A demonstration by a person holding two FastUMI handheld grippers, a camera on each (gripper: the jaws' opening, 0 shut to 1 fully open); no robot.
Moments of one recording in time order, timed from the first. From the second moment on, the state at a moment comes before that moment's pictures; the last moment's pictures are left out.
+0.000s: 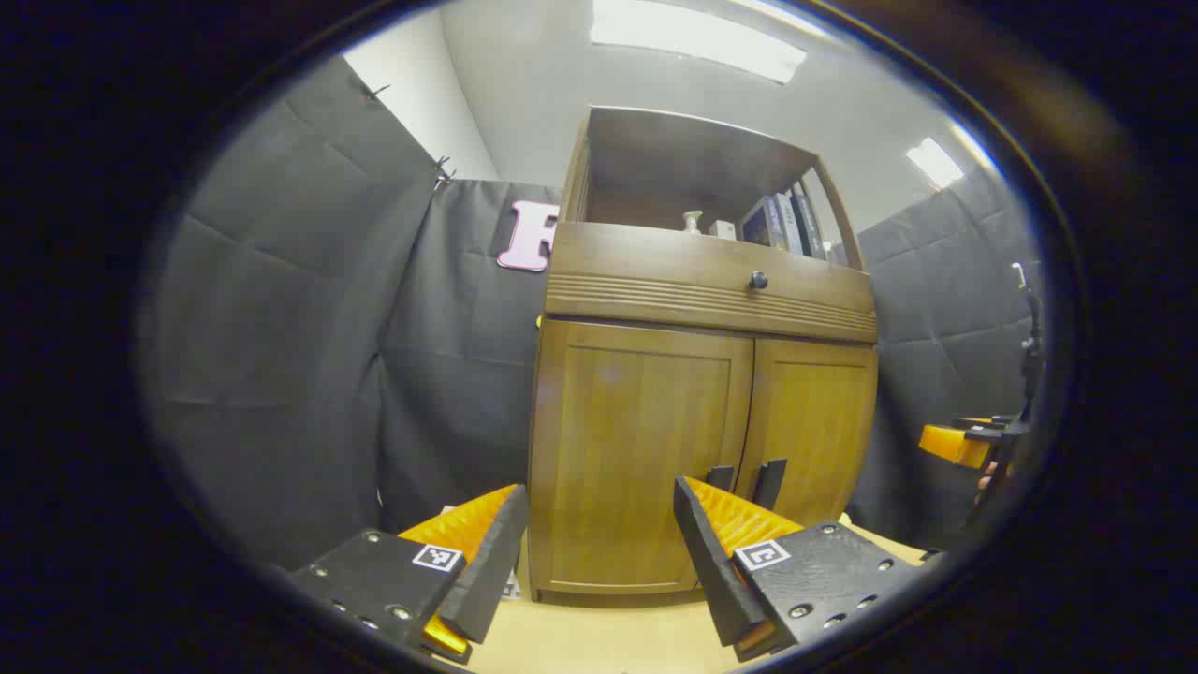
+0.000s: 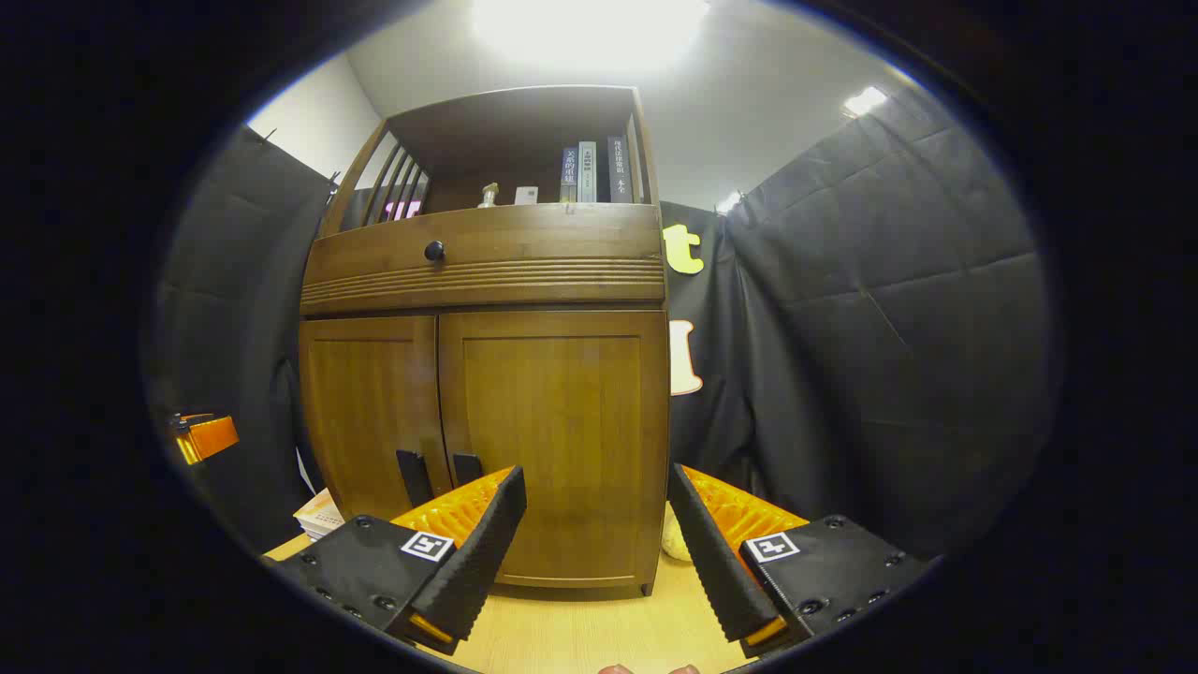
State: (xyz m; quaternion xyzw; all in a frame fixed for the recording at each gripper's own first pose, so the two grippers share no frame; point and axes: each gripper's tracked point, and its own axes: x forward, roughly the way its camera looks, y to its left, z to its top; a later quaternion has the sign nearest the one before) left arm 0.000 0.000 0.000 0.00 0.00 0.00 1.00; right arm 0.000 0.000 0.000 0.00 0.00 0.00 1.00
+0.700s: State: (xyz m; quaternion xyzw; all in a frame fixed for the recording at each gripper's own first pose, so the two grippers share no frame) left arm -0.009 -0.004 -0.032 0.03 0.03 -0.01 1.00; right arm 0.000 0.021 -0.020 0.01 0.04 0.01 1.00
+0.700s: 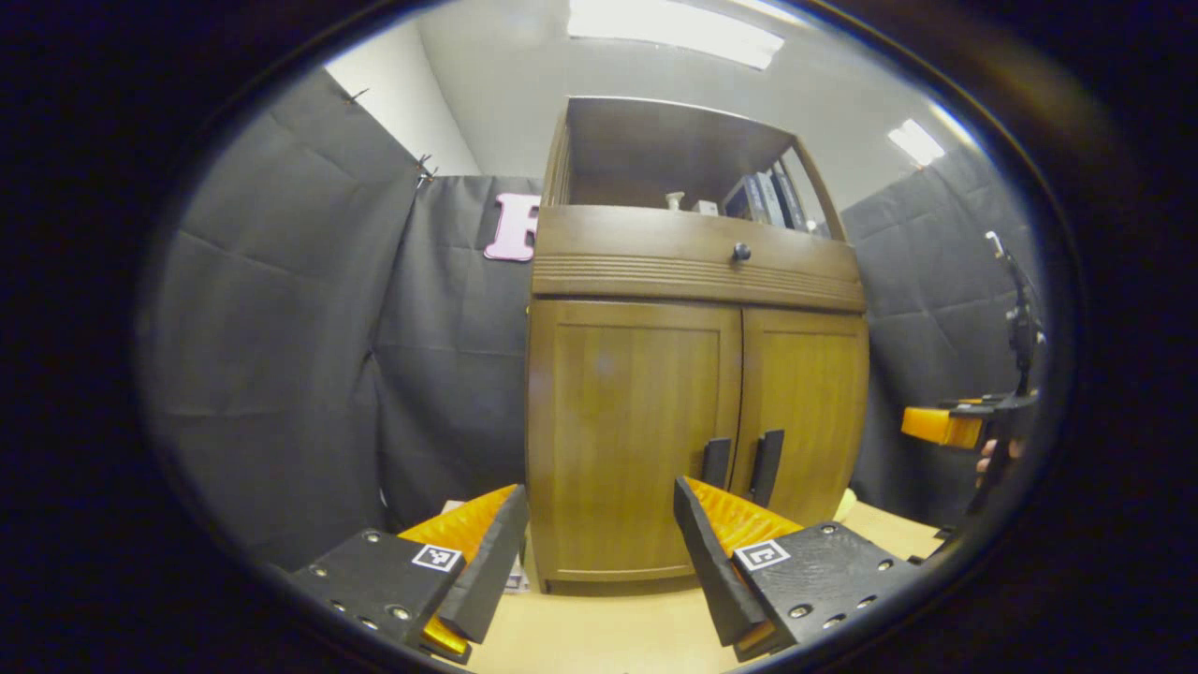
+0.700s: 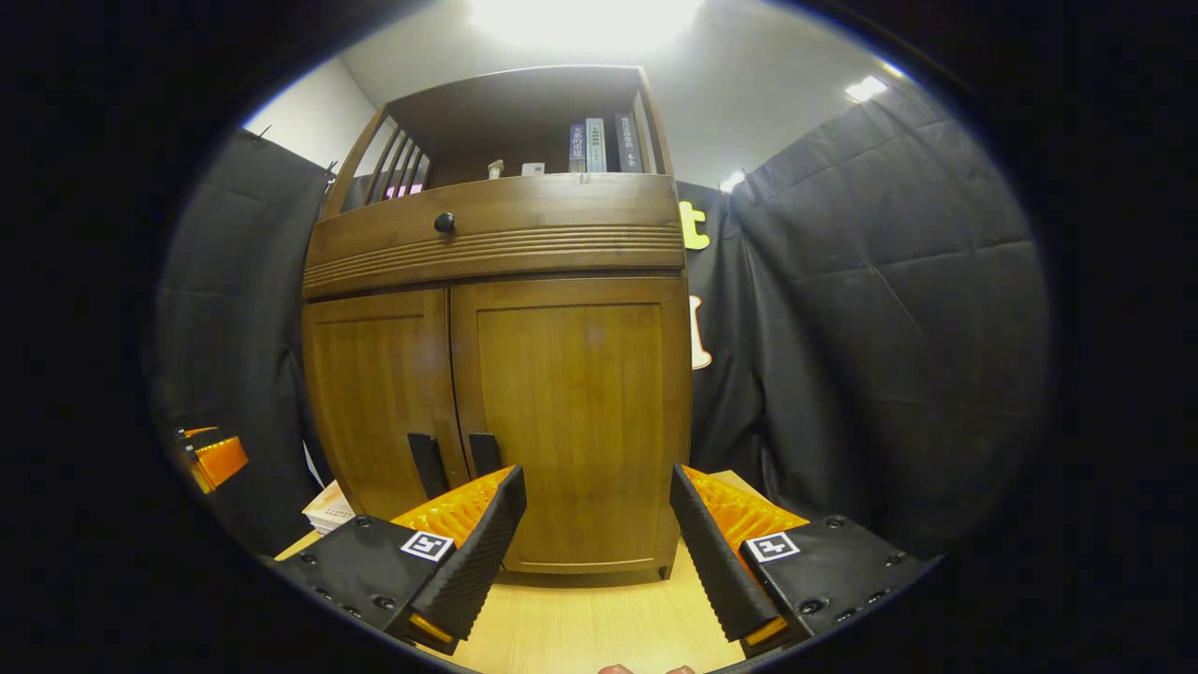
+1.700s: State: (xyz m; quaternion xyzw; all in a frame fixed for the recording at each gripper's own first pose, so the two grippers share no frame) left arm -0.012 0.013 -0.072 0.01 0.06 0.01 1.00; right arm 0.080 0.103 -0.022 -0.01 0.06 0.07 1.00
